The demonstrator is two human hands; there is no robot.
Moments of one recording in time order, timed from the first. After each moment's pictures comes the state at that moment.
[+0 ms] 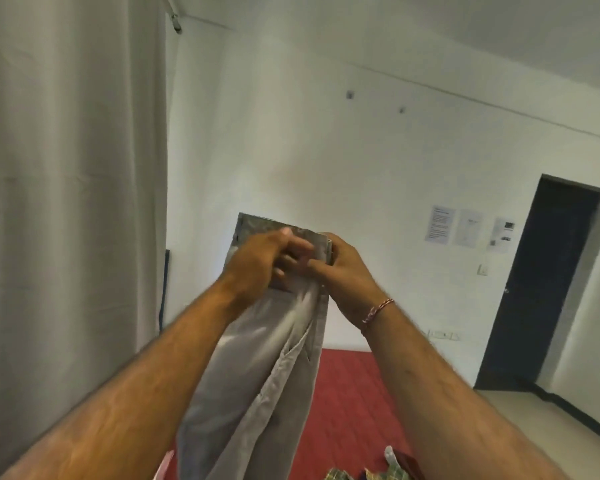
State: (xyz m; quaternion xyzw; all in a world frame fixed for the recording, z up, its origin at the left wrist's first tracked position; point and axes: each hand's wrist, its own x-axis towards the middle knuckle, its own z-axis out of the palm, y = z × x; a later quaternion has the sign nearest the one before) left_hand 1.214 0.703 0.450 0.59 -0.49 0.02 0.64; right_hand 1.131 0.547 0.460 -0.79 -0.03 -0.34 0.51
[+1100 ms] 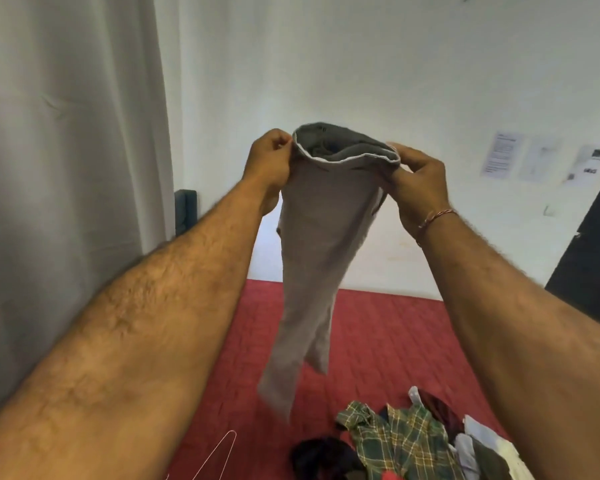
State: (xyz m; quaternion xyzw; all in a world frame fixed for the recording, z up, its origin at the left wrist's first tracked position) left_hand 1.333 0.560 0.455 0.61 -0.31 0.01 0.73; right_hand 1.179 0.374 0.458 -0.70 0.03 -0.49 0.52
